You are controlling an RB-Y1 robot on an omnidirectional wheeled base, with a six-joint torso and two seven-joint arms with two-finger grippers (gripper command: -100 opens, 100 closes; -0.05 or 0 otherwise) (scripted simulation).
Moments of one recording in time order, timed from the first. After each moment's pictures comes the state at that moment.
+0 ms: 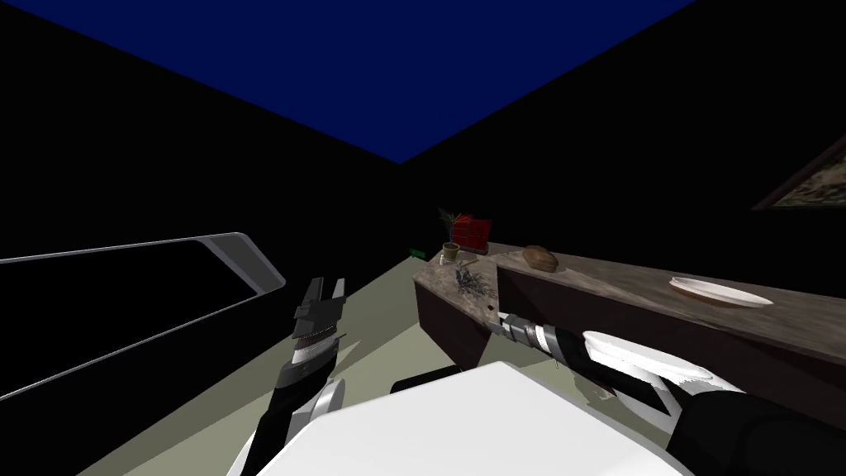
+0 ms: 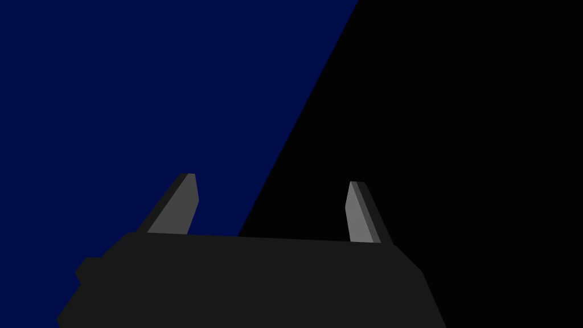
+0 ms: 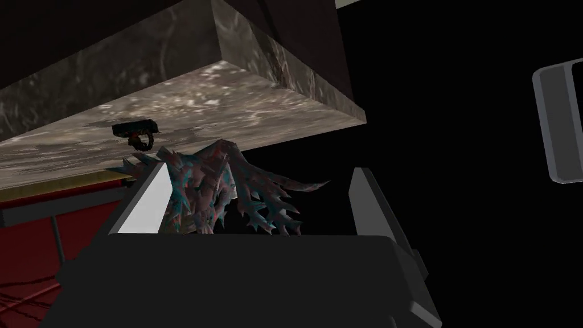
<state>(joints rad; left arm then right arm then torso) 0.55 0.02 -0.01 -2.23 -0.01 -0.60 0.08 0.76 -1.26 0.13 -1.90 0.36 -0.28 0.10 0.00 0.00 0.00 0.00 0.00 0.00</state>
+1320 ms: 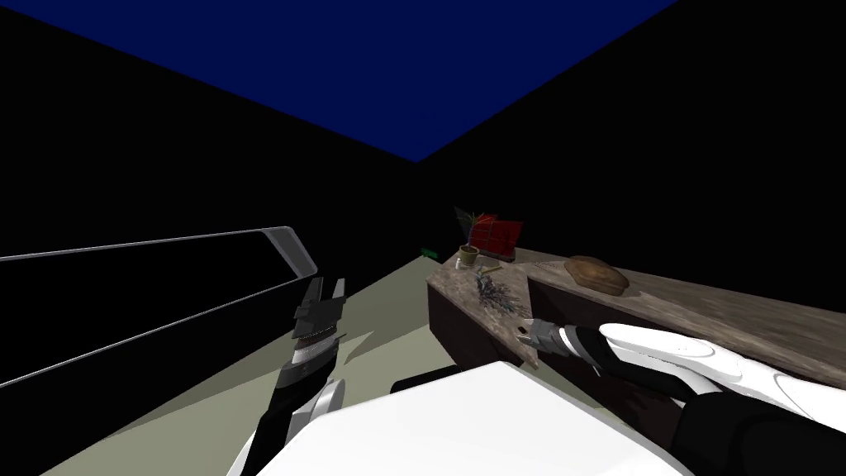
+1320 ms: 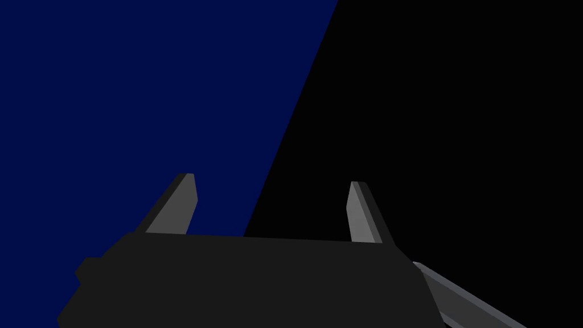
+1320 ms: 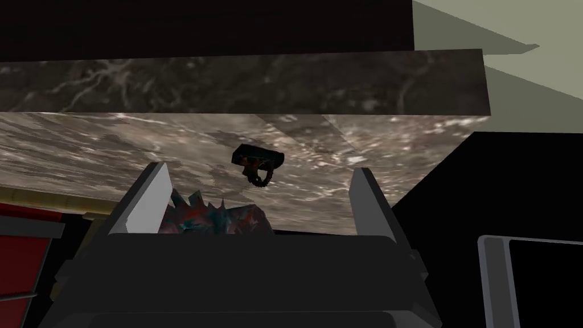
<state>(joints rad) 0.55 0.02 -0.01 -2.23 -0.01 -0.60 0.08 0.81 -1.51 0.18 -1.76 0.45 -0.20 0.12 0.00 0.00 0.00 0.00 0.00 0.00</state>
